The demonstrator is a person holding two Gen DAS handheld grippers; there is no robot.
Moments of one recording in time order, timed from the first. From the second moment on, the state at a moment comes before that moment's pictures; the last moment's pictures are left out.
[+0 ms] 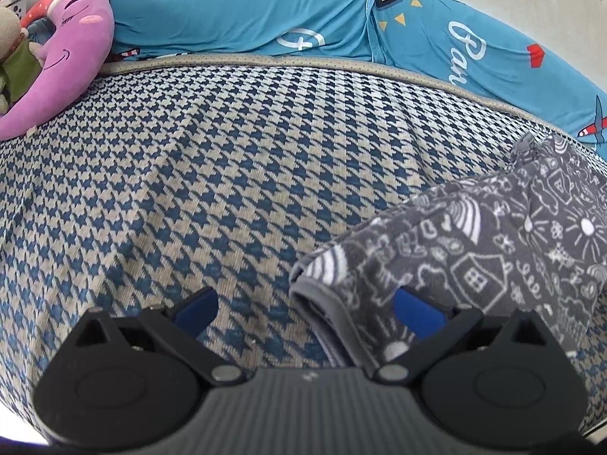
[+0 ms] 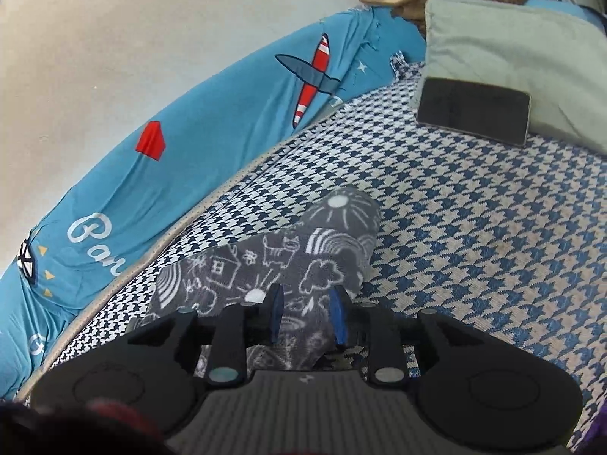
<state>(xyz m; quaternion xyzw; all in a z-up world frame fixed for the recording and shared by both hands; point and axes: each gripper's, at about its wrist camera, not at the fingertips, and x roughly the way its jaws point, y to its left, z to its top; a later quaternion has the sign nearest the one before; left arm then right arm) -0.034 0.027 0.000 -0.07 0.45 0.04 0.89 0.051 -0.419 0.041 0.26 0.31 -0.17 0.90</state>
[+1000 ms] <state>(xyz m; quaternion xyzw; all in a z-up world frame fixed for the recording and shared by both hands) -0.066 0.032 -0.017 -0.09 0.45 0.06 0.89 0.010 -0.259 0.014 0.11 0.39 0.17 0.90</state>
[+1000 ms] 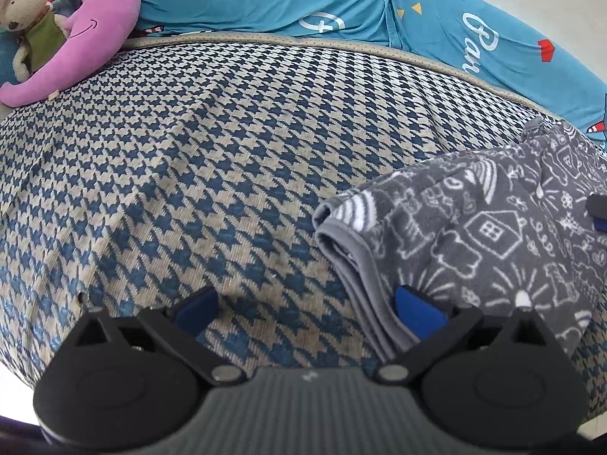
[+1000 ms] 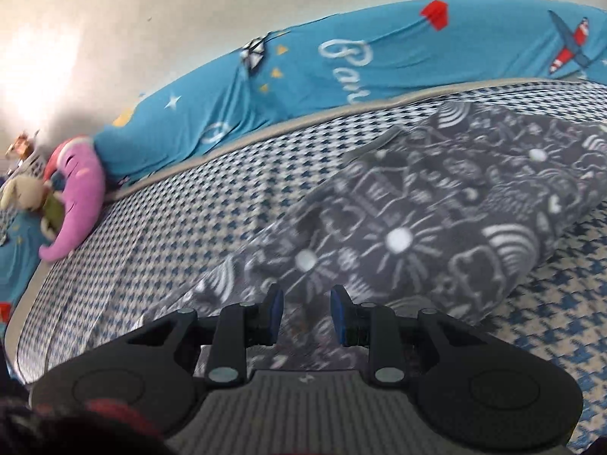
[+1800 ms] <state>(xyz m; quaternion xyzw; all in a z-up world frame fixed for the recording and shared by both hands) -0.097 0.034 -0.022 -0.04 0.46 0.08 0.88 -0.017 -0.210 -0.013 -0.01 0.42 0.22 0.88</state>
